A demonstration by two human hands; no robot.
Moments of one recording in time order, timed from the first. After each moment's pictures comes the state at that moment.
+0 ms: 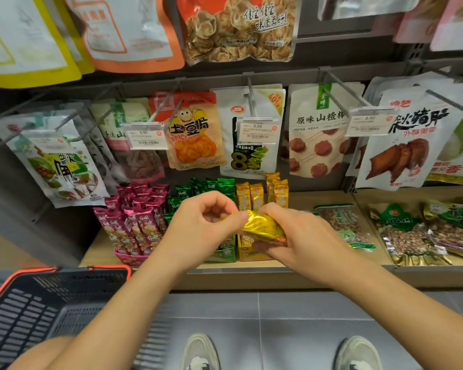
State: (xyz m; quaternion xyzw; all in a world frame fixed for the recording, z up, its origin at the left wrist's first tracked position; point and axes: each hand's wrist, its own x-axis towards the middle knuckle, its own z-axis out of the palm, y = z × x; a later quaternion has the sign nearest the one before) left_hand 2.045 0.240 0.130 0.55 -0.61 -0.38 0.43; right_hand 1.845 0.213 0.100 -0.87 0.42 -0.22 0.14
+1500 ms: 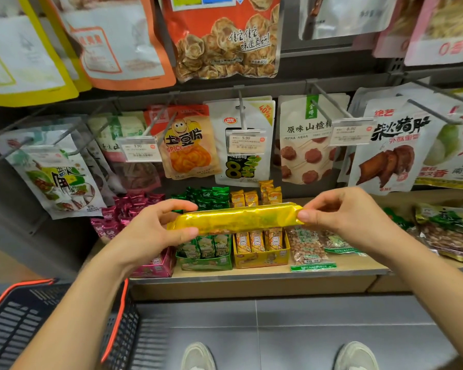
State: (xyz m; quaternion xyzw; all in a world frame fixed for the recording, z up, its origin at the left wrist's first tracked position) left_hand 2.113 0.223 0.125 0.59 -0.58 -0.45 0.34; right_hand 1.785 0.197 0.131 -0.65 0.53 -0.36 0.42
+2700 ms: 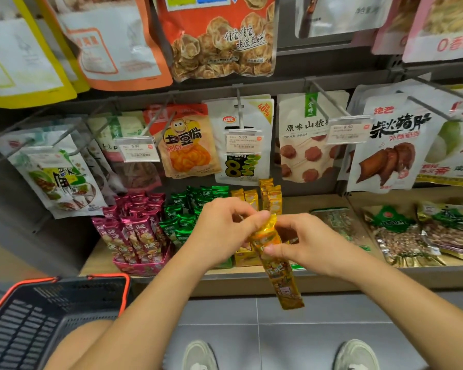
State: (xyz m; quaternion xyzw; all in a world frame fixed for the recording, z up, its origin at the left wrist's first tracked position) left_hand 2.004 0.219 0.129 0.52 -0.69 -0.33 0.38; right_hand 1.819 0.207 0.109 -0.78 0.41 -0.23 0.41
